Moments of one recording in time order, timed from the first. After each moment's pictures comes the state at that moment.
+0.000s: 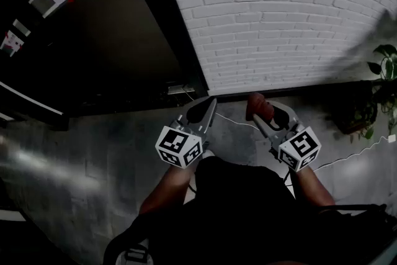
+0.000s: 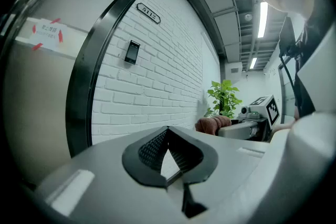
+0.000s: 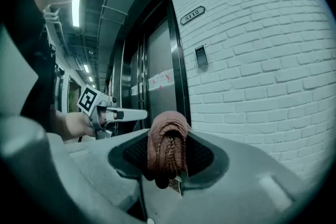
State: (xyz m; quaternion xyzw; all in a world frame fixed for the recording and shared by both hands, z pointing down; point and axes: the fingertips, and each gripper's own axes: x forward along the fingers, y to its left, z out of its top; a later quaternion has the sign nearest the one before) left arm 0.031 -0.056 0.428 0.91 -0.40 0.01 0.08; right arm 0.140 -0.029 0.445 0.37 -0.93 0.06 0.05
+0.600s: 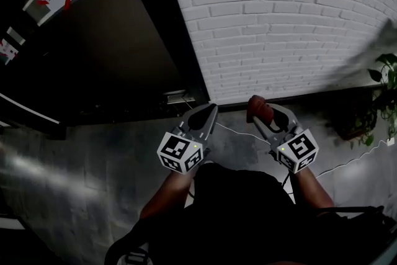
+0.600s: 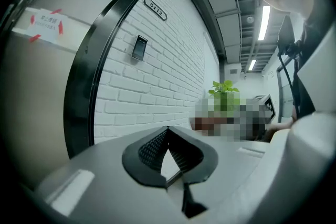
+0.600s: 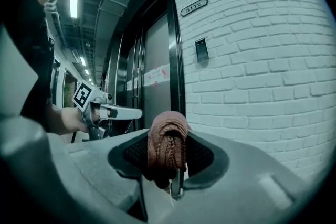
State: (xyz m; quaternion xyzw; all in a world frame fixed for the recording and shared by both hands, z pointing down) left arm 0.003 -0.111 0.439 0.92 -0.39 0.01 0.09; right arm 0.112 -0.096 0.452 0.39 -0.92 0.04 0.07
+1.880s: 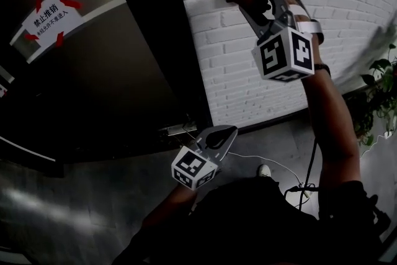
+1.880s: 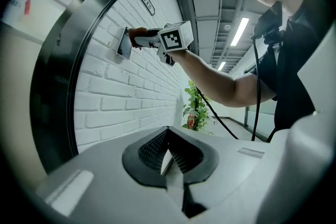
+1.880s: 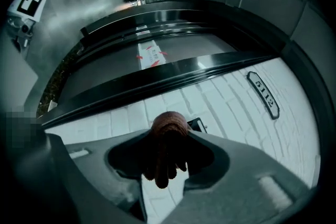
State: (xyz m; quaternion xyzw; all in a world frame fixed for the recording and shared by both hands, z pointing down) left arm -0.021 -0.169 0.410 0.97 -0.22 0.04 0.06; right arm 0.015 -0.353 0.145 0.49 -0.64 -0.50 0.31
